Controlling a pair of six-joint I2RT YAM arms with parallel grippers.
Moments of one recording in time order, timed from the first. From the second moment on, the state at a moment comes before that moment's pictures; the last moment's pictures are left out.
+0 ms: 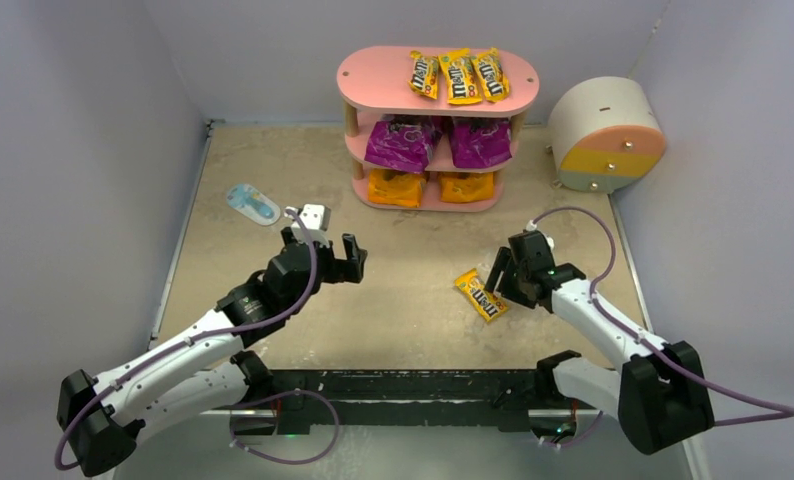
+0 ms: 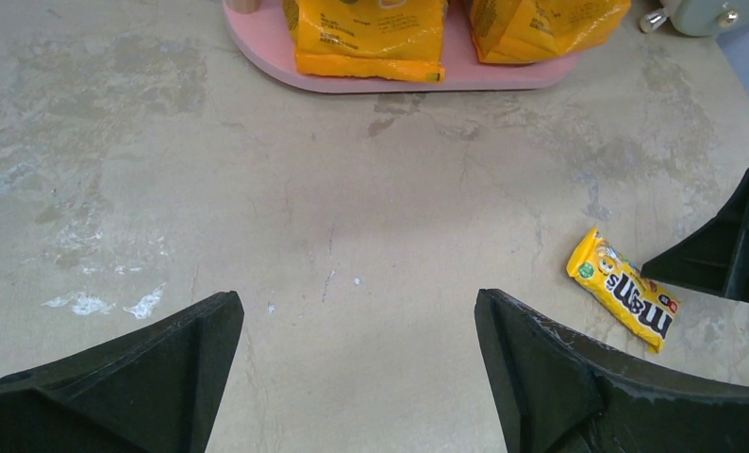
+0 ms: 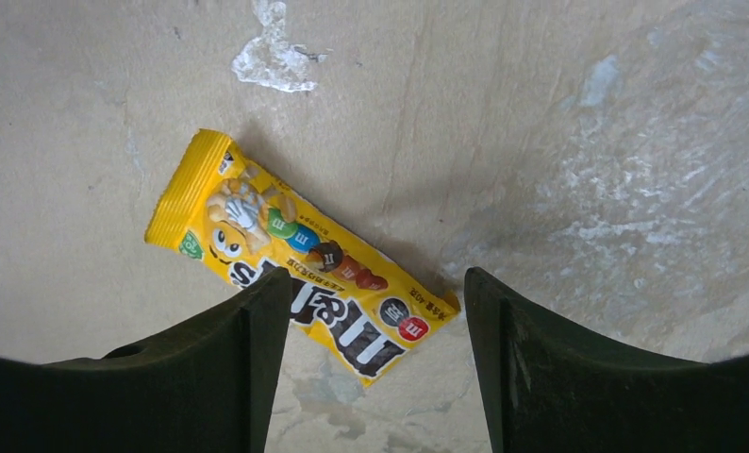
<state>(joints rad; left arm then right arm) -0.83 0.82 0.62 -0.18 -0.44 -0.44 0.33 1.09 0.55 -0.54 0.11 0.70</state>
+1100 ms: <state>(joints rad) -0.83 0.86 0.63 -0.18 -0.36 -0.45 0.32 1.10 0.41 -0.30 -0.21 0.54</state>
